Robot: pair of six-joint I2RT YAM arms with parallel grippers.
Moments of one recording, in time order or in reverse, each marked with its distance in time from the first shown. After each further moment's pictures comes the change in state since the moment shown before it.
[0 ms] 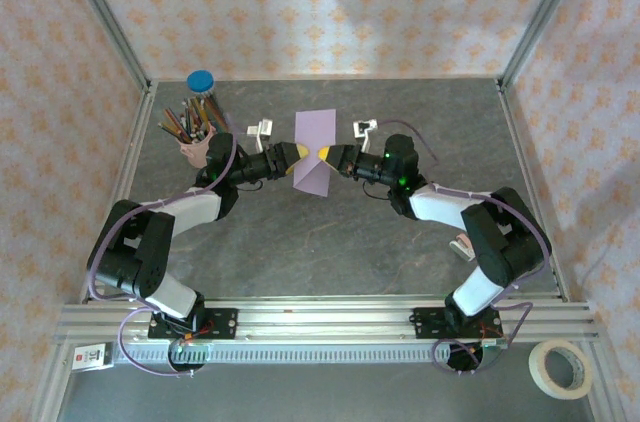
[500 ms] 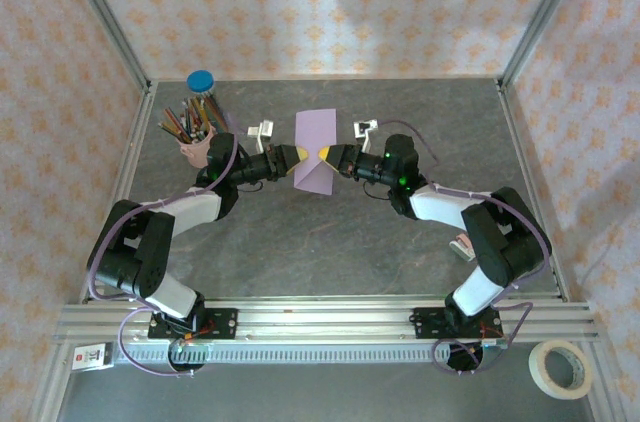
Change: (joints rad) left arm 0.000 0.000 0.002 -0.032 0.000 0.032; right arm -0.004 0.000 0.000 -0.016 0.002 -0.001
